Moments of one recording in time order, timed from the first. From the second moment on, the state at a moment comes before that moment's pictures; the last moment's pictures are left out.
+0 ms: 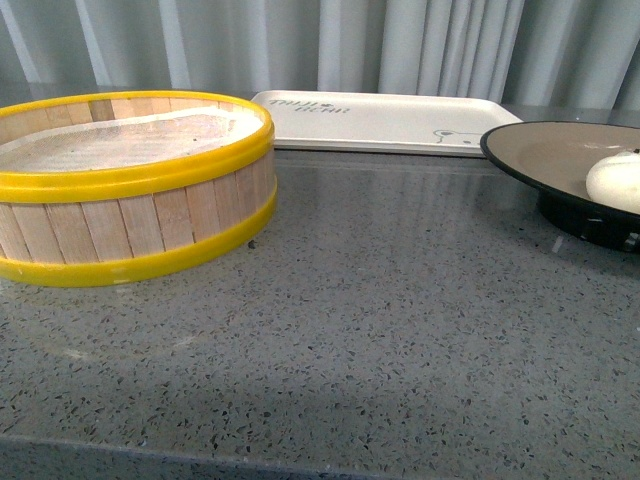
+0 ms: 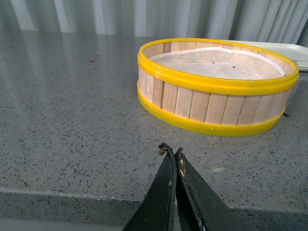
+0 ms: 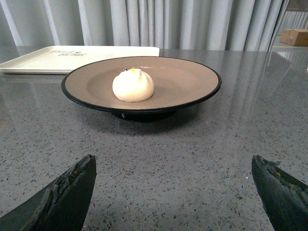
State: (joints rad) left arm 0.00 0.00 0.03 0.00 0.00 0.00; right arm 0.00 0.00 0.01 0.00 0.00 0.00
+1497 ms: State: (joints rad) left arm 0.00 0.00 0.03 0.00 0.00 0.00; right arm -0.31 1.23 0.55 0.36 -0.34 0.90
